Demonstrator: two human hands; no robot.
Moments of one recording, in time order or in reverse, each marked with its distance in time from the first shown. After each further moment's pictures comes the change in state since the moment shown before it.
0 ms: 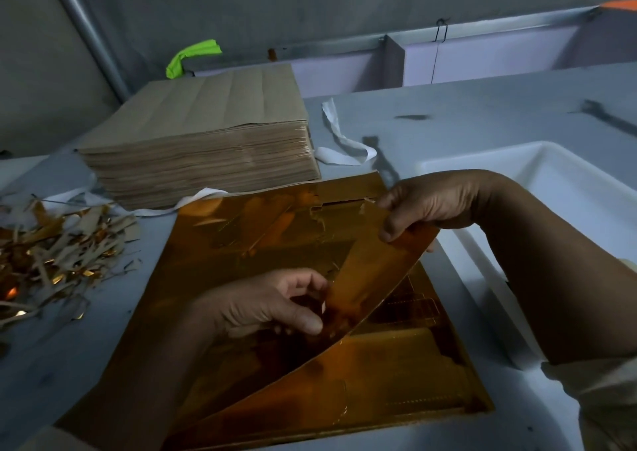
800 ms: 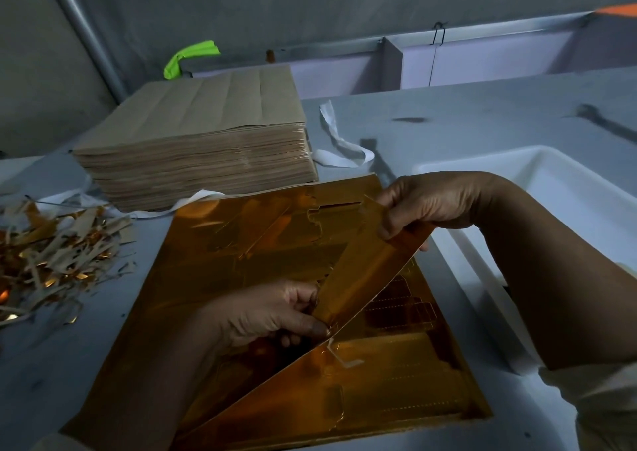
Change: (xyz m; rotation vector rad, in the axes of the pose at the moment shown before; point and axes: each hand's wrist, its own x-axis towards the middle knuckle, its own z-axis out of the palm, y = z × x) left_hand 0.011 -0.008 0.005 0.006 -0.013 -0.006; right_hand -0.002 -0.001 -0.002 -0.024 0.065 -0.081
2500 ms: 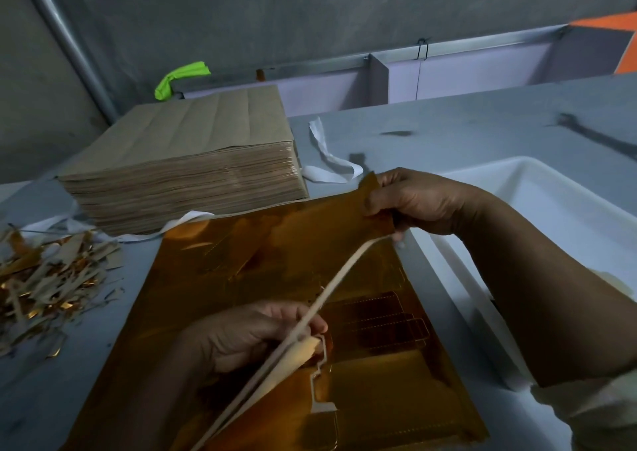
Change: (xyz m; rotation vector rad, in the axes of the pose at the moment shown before) left_hand -0.003 0.002 -0.007 -0.323 -0.029 -0.091; right_hand 0.004 0.003 -0.005 0.220 0.337 -0.110
